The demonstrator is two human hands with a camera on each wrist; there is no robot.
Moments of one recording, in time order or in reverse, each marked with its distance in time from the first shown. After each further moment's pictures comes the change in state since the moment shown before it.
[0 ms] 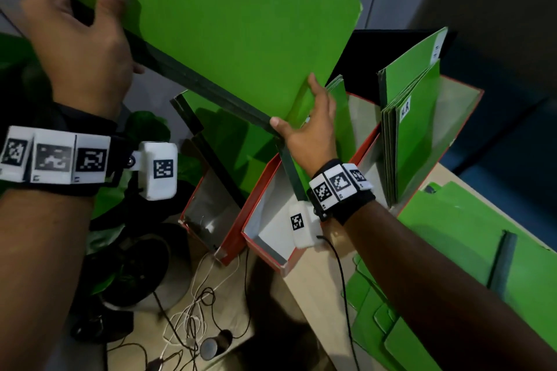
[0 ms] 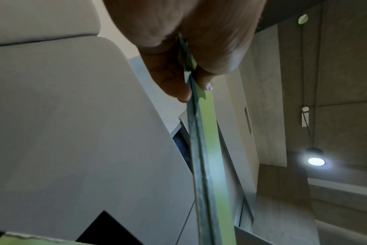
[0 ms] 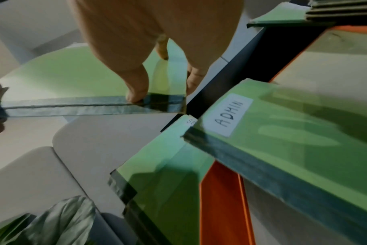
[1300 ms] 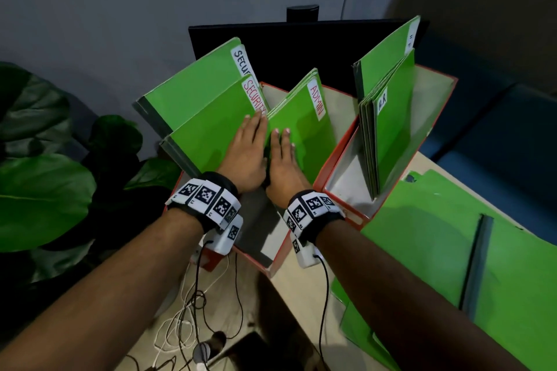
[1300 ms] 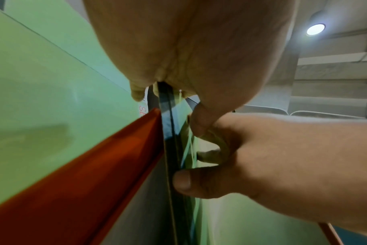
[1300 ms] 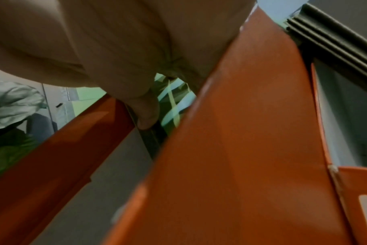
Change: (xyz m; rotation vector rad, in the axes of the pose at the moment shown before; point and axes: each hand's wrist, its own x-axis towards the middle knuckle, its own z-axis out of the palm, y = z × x) left_hand -0.150 -0.054 0.152 0.523 -1.096 0.153; right_hand -0.020 0.088 0.015 -0.670 -0.473 0.081
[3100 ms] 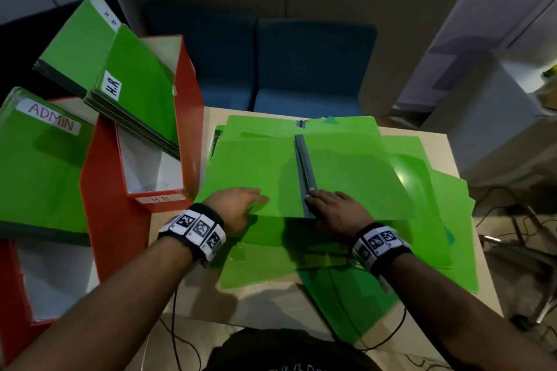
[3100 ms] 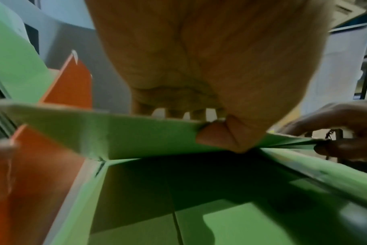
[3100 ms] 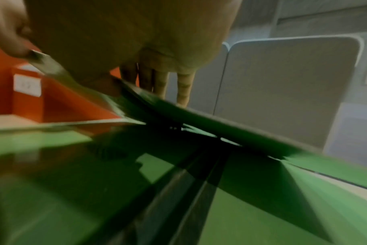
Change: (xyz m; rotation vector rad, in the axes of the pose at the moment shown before) left_hand -0.038 0.268 0.168 0.273 -0.704 0.779; right_hand -0.384 0.295 -0.061 -0.387 0.067 0.455
